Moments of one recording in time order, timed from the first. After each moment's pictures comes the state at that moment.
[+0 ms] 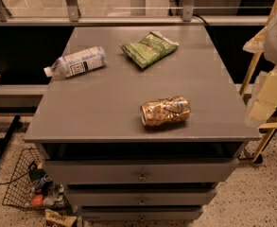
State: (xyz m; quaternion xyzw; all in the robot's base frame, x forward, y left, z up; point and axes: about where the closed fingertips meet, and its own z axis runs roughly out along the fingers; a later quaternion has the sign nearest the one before) arm 0.438 -0.217 0.976 -0.60 0.78 -0.03 0.16
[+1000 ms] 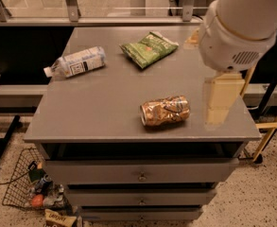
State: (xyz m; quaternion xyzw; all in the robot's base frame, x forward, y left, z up) arm 0.437 -0.120 0.976 -0.73 0.66 -0.08 0.15
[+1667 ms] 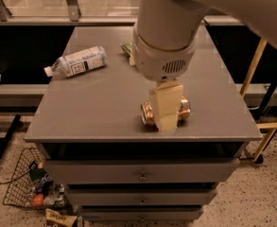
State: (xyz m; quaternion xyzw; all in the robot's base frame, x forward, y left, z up) arm 0.438 -0.031 0.949 -0.81 0.58 -0.06 0.10
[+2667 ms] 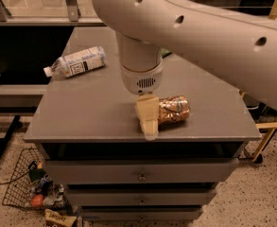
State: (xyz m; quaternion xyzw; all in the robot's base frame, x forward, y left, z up) arm 0.485 -0.017 0.867 -0.78 0.63 -0.06 0.02
